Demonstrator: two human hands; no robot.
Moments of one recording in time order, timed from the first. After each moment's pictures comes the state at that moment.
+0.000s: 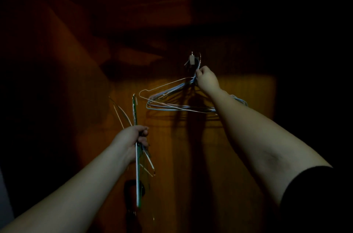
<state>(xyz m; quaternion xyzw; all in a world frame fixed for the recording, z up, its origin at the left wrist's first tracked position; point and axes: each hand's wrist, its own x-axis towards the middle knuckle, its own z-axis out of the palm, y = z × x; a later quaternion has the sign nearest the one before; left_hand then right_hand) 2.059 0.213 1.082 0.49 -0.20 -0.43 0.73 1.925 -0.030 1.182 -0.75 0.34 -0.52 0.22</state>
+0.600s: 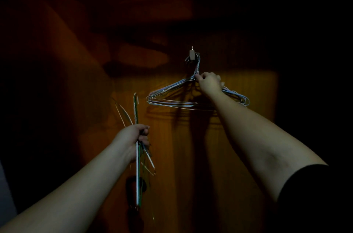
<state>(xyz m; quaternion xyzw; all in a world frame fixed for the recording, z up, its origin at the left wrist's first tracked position) 2.058 0.214 1.078 0.49 -0.20 -0.44 0.72 1.924 -0.037 1.162 -0.76 0.46 -0.45 0.10</state>
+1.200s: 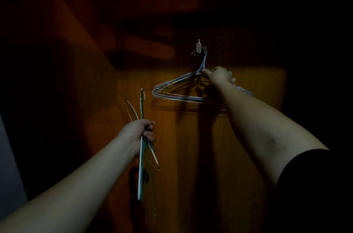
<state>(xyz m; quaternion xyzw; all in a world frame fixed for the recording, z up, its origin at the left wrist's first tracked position) 2.052 0.218 1.071 0.51 -0.19 -0.44 0.71 1.916 -0.046 1.174 -0.74 0.51 -0.40 0.18</state>
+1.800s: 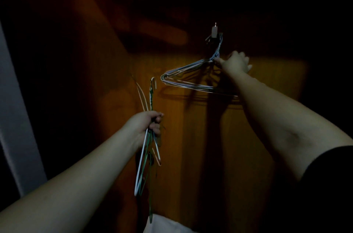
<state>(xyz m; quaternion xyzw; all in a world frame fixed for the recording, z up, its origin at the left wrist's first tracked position) 2.051 0.228 1.050 0.49 -0.21 -0.47 0.71 1.914 -0.049 1.171 -0.74 0.50 -0.44 0.10</state>
